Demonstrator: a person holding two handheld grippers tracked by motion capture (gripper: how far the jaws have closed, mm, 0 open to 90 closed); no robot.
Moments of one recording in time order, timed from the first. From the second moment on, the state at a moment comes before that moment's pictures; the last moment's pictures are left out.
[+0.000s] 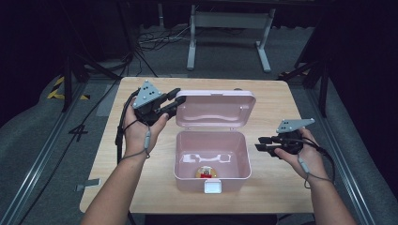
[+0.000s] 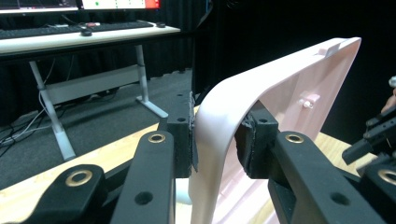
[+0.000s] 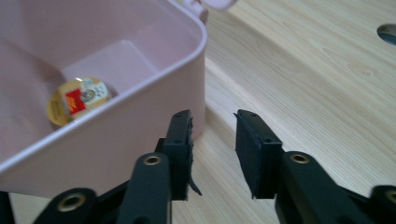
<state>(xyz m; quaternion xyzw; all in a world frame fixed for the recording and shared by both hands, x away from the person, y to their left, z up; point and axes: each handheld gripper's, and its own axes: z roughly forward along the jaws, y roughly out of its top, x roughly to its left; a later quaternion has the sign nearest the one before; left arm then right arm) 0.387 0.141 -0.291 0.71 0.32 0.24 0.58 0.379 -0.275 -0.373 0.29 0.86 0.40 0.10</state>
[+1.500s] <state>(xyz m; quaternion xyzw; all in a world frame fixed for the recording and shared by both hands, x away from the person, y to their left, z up) 0.323 0.145 -0.316 0.73 0.31 0.23 0.57 0.347 -0.256 -0.331 0.22 0.76 0.61 0.09</state>
